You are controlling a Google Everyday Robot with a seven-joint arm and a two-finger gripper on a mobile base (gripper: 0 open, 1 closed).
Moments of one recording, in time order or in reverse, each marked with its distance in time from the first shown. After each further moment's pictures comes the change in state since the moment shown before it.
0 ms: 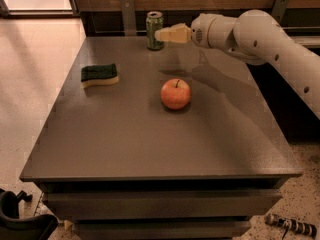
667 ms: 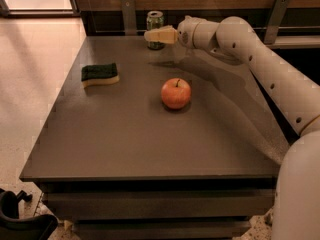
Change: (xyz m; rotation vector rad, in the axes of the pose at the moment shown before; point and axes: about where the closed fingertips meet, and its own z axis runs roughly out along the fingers) arm 0.014 -0.005 0.063 -0.066 -0.051 0.009
